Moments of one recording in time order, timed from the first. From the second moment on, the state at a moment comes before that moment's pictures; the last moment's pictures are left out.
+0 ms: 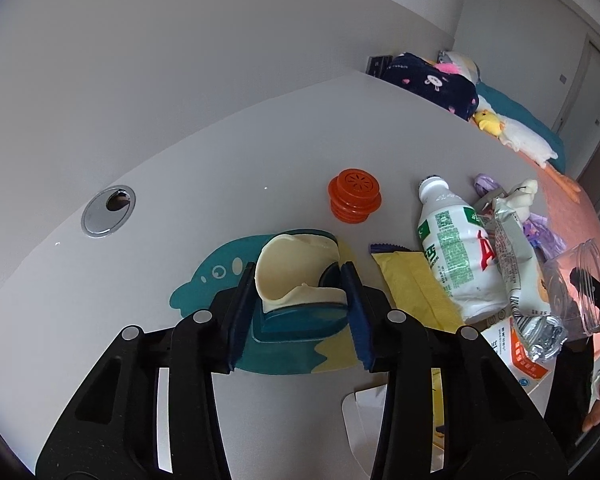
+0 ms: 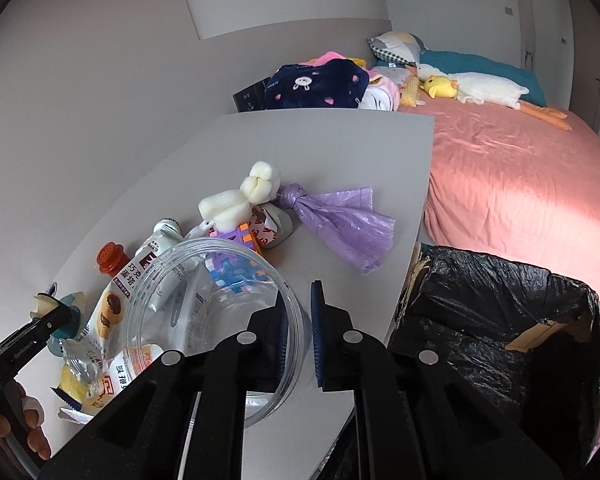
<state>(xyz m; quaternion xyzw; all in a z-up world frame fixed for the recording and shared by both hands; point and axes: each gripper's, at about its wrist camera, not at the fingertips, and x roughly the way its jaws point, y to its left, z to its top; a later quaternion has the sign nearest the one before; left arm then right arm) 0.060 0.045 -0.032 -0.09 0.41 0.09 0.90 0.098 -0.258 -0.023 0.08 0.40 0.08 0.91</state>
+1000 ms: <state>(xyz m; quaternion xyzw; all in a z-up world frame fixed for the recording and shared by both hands) 0.028 -0.102 0.018 -0.05 0.38 -0.03 0.92 0.028 -0.367 0.012 0.09 0.36 0.02 0.93</state>
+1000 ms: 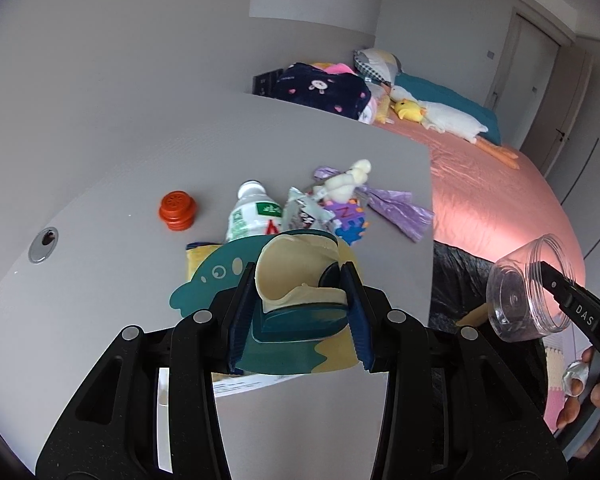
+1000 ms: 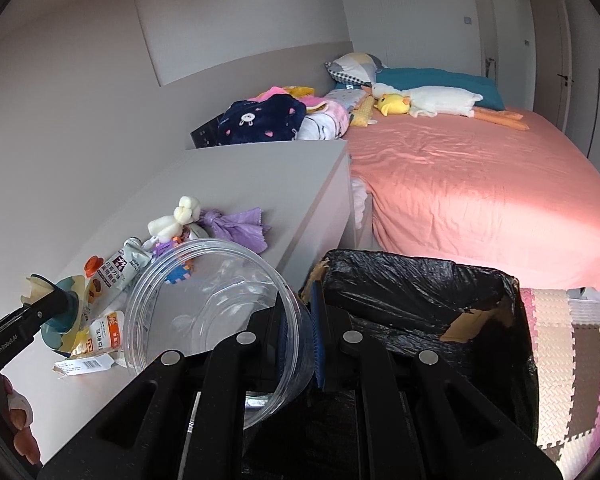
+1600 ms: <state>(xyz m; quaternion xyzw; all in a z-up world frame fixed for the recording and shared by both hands) 0.039 -0.222 0.000 0.01 0.41 -0.14 0.90 0.001 -0.452 0.004 0.13 0.37 -0.06 0.92</state>
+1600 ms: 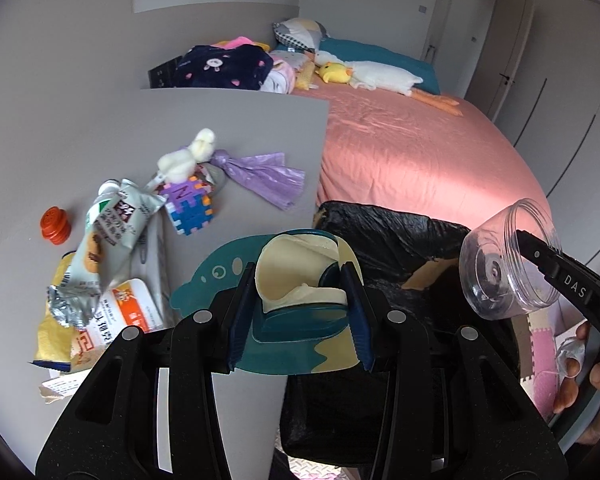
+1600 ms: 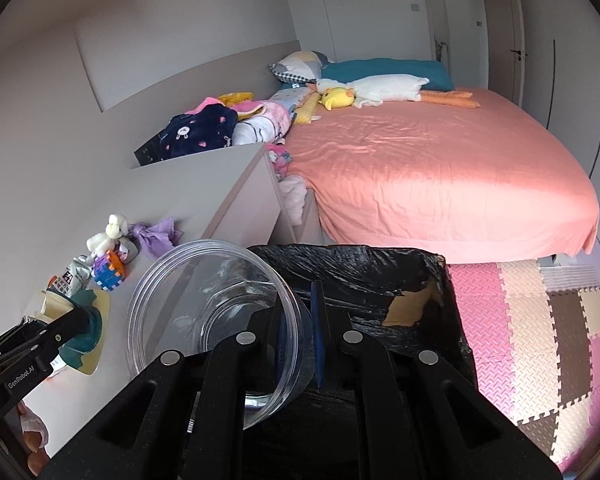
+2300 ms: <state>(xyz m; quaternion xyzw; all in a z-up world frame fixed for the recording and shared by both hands) 0.035 -0.264 -0.020 0.02 0.43 -0.20 0.88 -0.011 -0.493 -0.003 0.16 0.37 -0.13 0.91</state>
